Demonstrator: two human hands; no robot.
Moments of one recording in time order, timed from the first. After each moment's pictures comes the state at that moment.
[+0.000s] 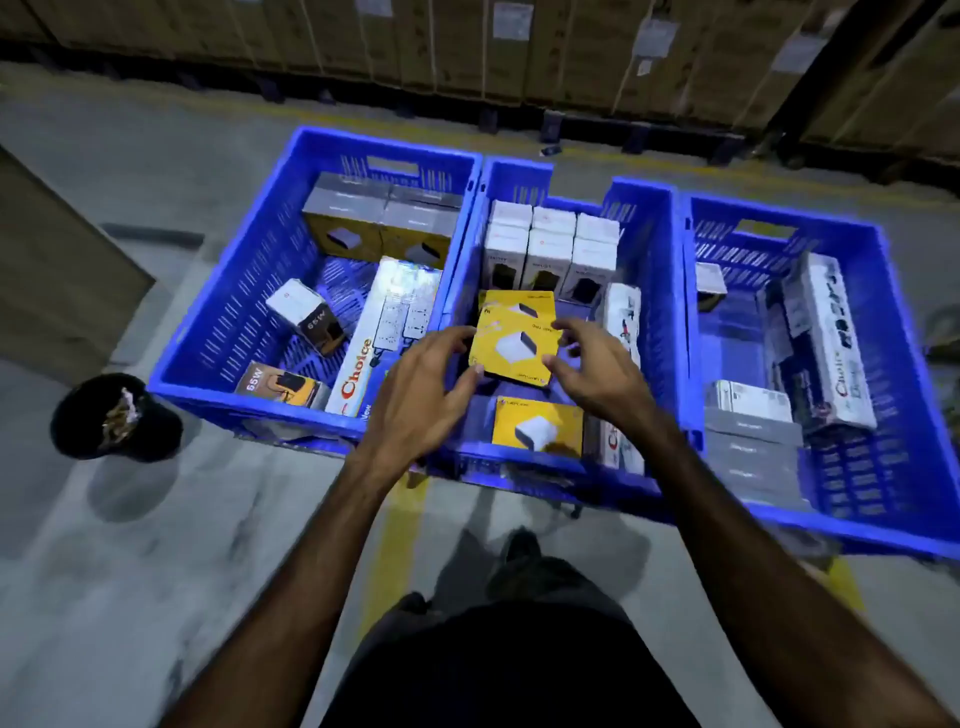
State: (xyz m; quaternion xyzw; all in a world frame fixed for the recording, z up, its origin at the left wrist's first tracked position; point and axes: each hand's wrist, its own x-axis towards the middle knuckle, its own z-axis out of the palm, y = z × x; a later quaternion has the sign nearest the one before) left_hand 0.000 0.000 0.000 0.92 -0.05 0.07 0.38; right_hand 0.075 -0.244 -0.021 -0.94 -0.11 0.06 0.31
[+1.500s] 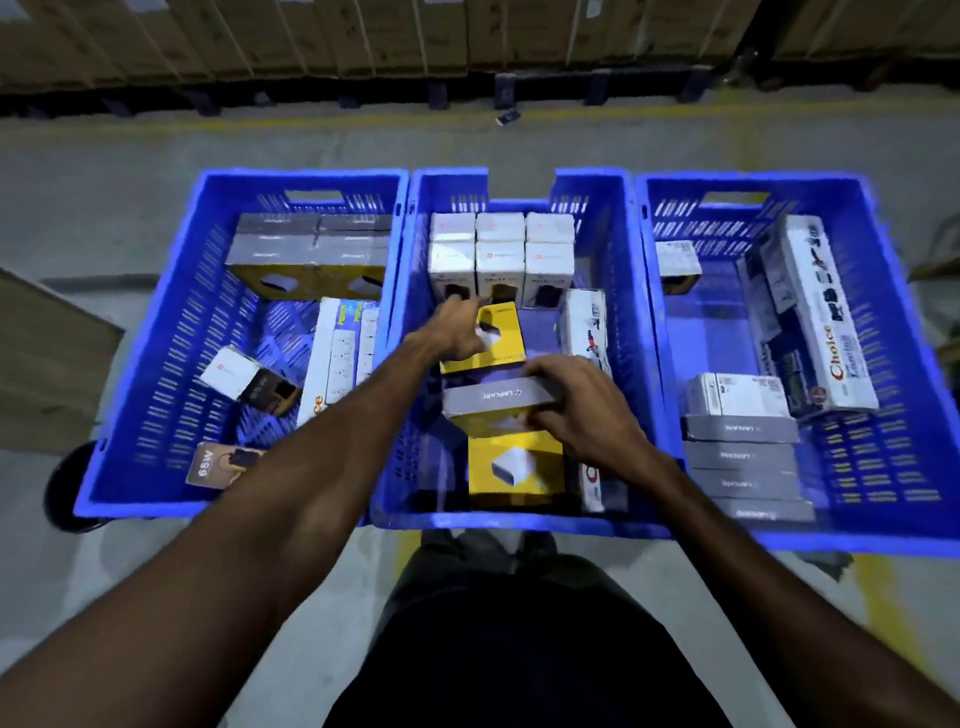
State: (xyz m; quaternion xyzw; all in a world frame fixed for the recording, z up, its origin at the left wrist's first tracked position) left_hand 0.231 -0.071 -0.075 0.95 -0.09 -0.24 0.17; right_hand 0.083 -0.278 -0.022 -0.92 -0.14 0.05 0.36
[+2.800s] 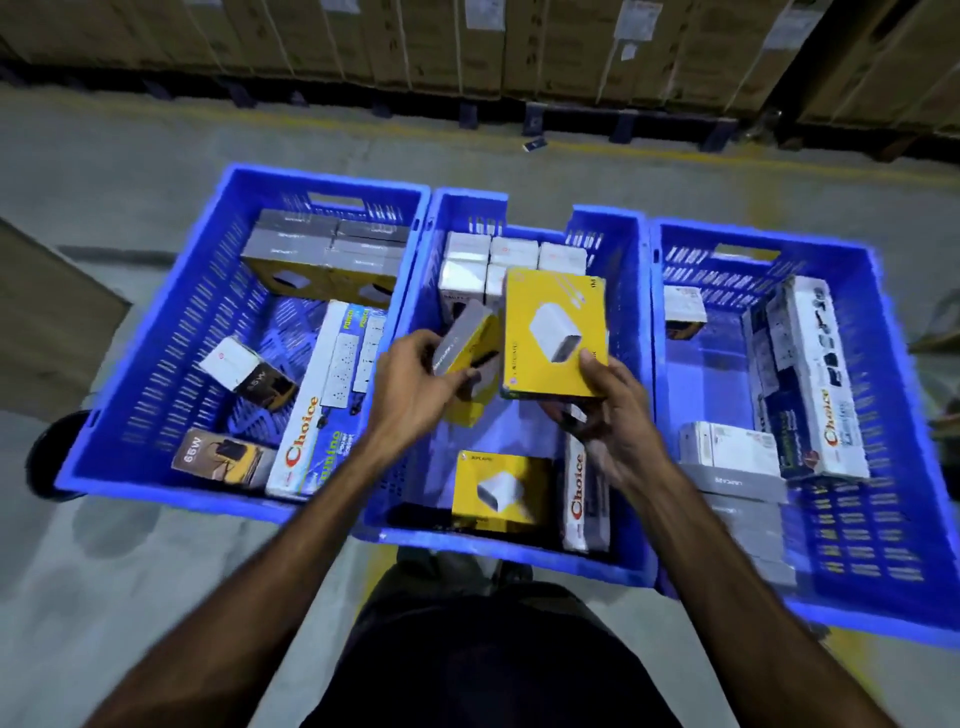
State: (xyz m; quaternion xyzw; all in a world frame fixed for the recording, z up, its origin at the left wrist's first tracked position) left_hand 0.121 -0.054 -0.016 0.88 0.13 0.01 0.45; right_hand 0.107 -0.288 -0.002 -0.48 0.22 0.13 0.84
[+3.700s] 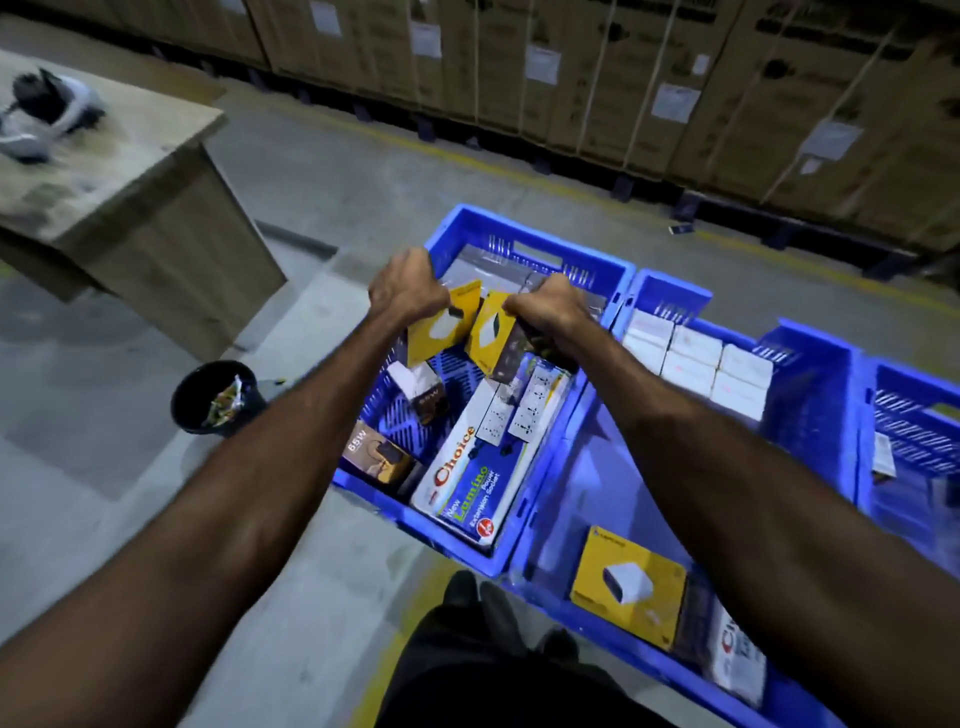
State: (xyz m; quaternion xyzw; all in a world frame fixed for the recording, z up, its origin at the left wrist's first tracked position) left_hand 0.224 0.214 0.031 0.93 0.29 0.01 0.20; right_hand 0.271 0.018 0.037 -0.90 -0.02 0.20 0.39
